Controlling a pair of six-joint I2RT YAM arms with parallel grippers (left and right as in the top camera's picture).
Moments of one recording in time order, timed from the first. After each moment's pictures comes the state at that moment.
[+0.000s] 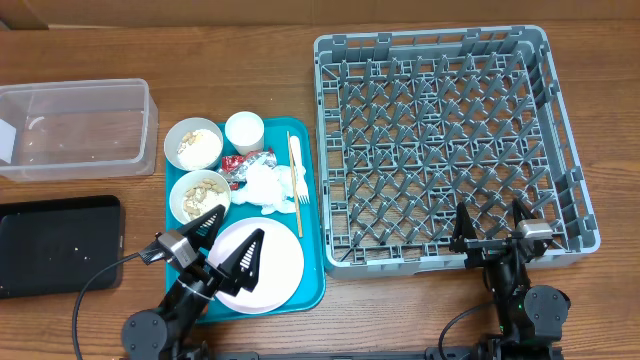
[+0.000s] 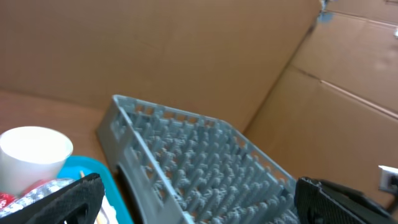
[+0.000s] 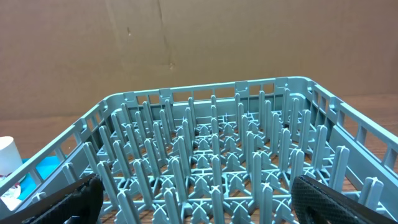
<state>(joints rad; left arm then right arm) 0.05 0.01 0.06 0.13 0.63 -0.62 -0.07 0.01 0.02 -0.02 -0.16 0.11</state>
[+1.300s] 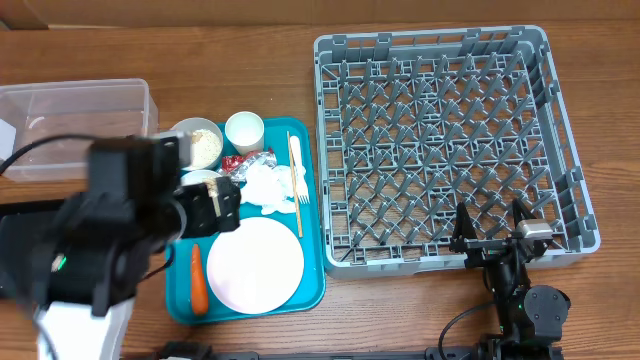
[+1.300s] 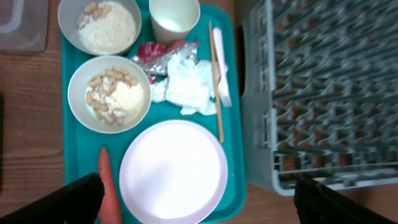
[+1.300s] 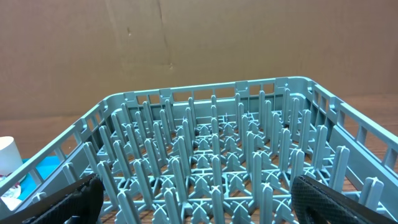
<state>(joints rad) -0.15 1.10 1.40 -1.31 0.12 -0.29 -0.07 0.01 0.02 -0.02 -0.16 0.11</state>
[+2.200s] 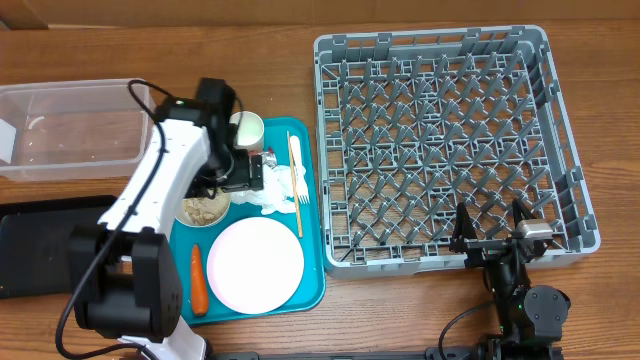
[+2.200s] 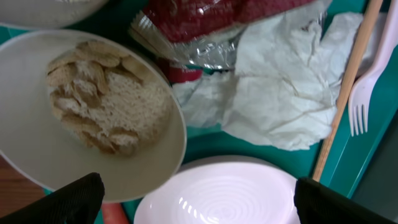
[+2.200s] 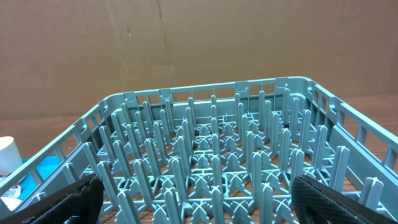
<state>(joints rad) -0.12 1.81 1.40 -1.18 0.05 -0.25 -0.07 0.01 0.02 -0.02 -0.16 0.11</state>
